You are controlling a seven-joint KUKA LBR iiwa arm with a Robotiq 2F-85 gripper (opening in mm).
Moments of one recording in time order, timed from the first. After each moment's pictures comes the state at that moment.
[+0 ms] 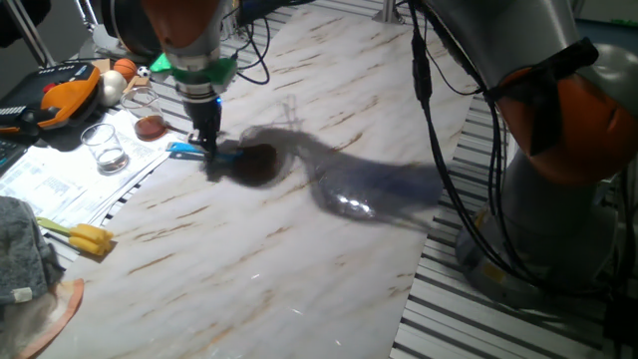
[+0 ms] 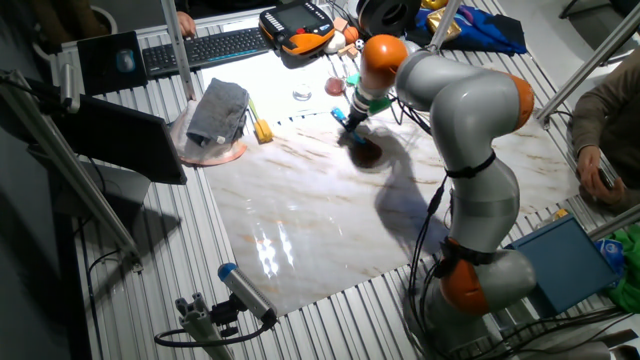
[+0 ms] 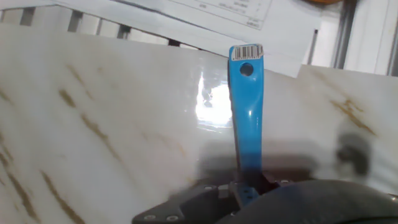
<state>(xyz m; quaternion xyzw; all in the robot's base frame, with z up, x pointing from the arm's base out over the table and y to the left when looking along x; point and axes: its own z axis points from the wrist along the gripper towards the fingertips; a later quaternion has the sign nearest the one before) 0.654 0.017 0.032 -0.13 0.99 0.03 0.05</state>
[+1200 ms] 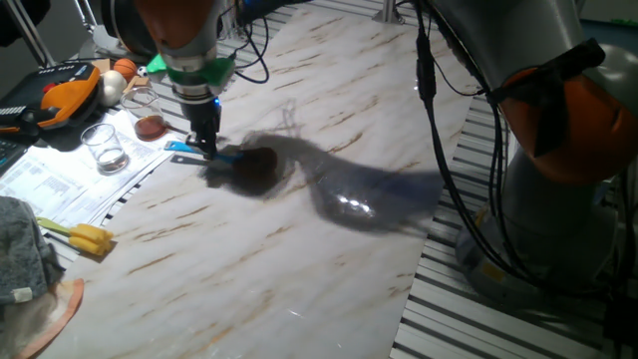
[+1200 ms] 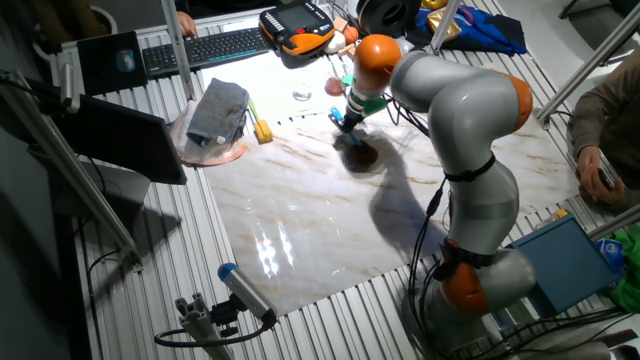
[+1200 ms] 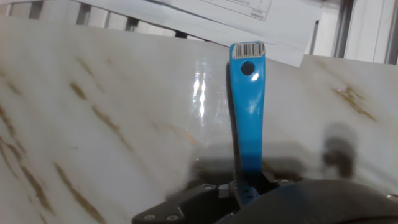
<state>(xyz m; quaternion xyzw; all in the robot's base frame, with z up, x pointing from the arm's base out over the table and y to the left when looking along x) 0.648 0.038 0.046 -0.11 0.99 0.01 0.05</state>
